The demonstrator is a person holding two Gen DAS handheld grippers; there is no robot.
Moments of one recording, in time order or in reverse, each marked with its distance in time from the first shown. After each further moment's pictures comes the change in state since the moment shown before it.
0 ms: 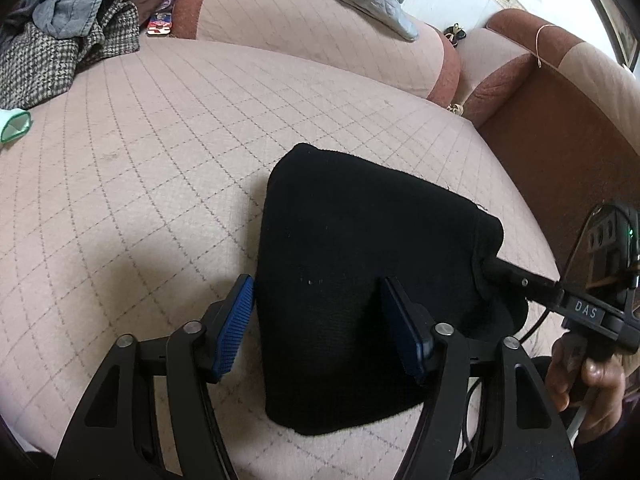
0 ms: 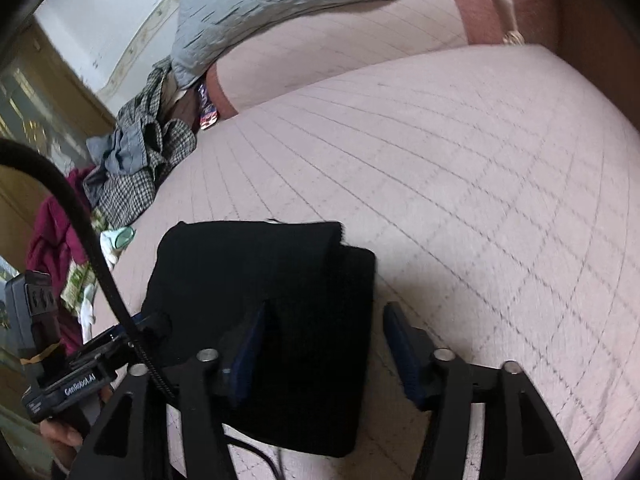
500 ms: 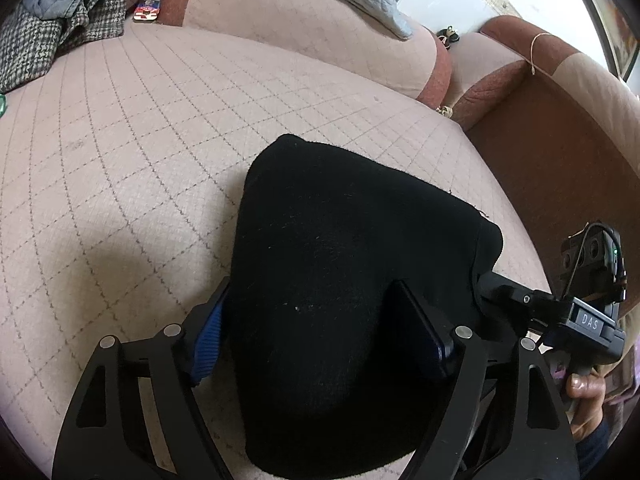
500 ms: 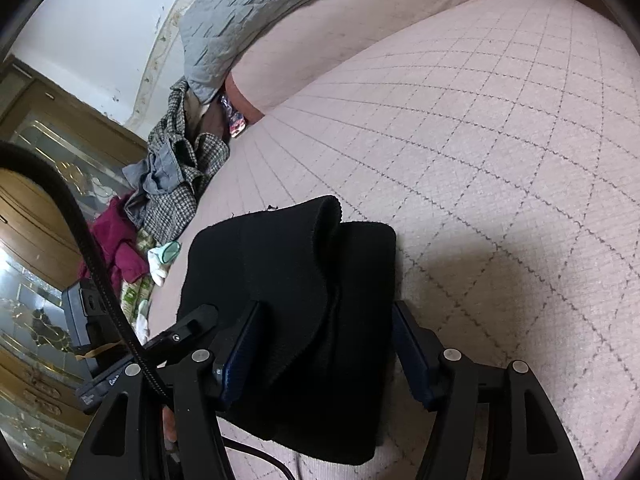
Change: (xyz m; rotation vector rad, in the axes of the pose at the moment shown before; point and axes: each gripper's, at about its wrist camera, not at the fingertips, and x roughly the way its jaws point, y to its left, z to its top) left arm 0.021 0.004 0.002 -0.029 0.001 -0.082; right arm 0.016 -0.018 -0.008 0.117 0.023 0.238
